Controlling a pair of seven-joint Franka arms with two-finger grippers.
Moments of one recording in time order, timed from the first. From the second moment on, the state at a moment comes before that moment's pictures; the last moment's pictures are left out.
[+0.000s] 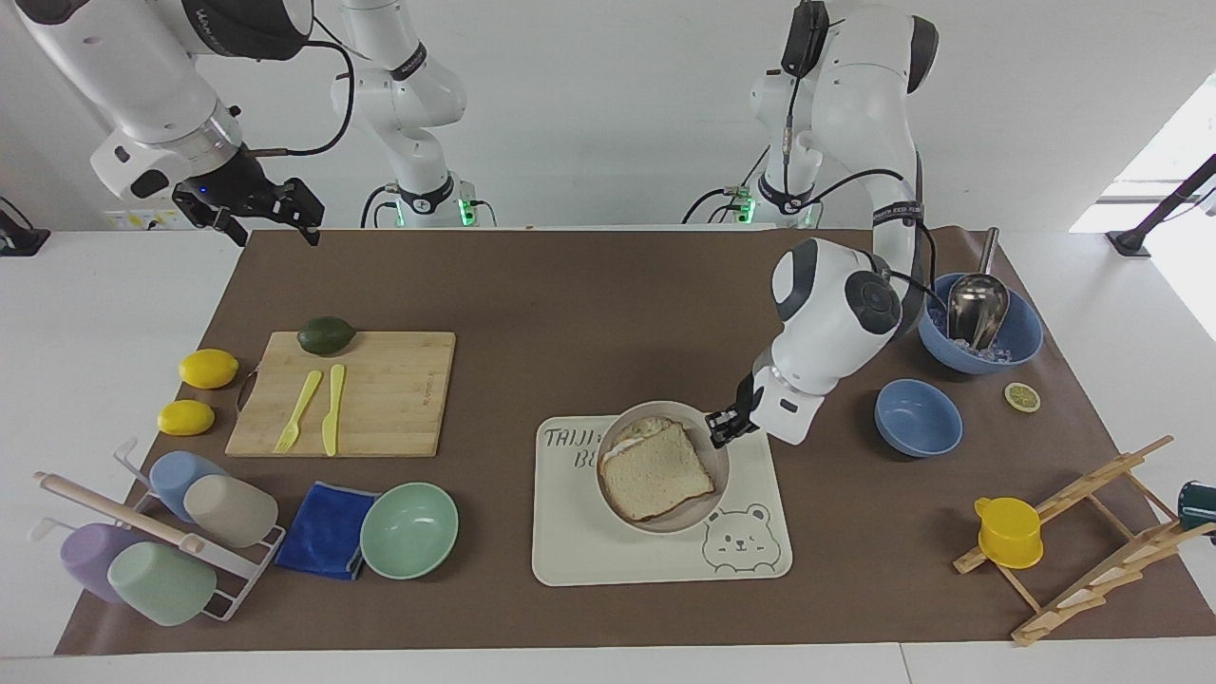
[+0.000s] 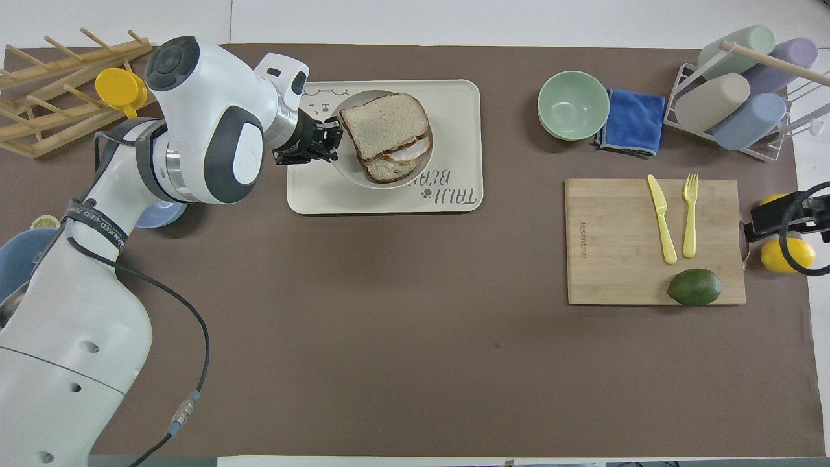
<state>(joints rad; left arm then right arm) -0.33 0.57 -0.05 -1.46 -0.32 2.13 -0.50 0.04 -0.02 -0.12 -1.59 0.00 1.40 -0.05</state>
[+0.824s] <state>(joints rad) -0.33 0.61 -0.06 -1.52 -0.32 2.26 -0.44 0.03 -0.02 -0.12 -1.59 0.00 1.40 -0.05</state>
